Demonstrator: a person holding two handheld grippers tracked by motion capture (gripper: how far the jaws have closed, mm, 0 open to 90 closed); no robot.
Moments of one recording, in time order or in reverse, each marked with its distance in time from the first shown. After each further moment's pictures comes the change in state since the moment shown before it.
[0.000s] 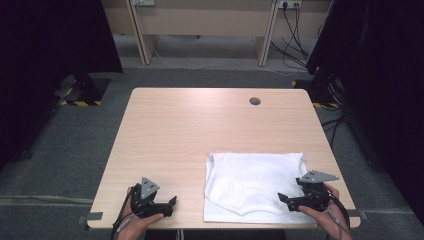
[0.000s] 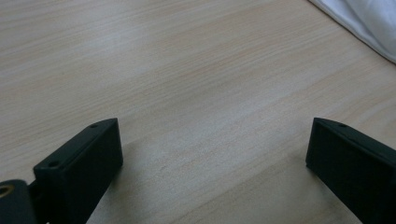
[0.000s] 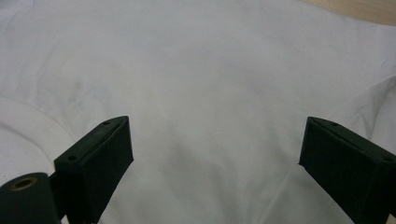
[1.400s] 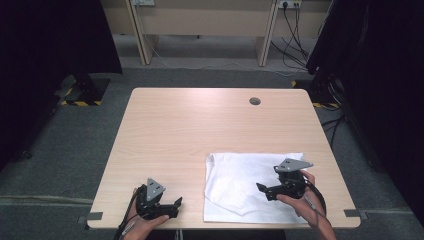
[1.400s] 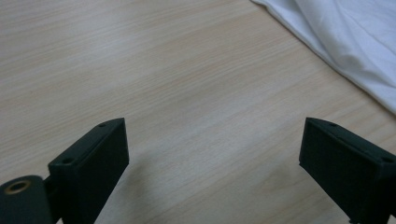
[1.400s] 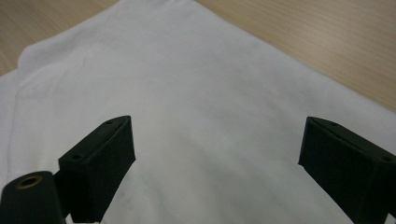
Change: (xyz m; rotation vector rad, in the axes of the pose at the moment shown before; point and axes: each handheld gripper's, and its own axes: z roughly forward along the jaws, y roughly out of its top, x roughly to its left) left arm -0.038 0.017 -0.005 -0.030 -0.064 0.026; right arm 0.038 0.066 0.038 -0.045 0.079 -0.099
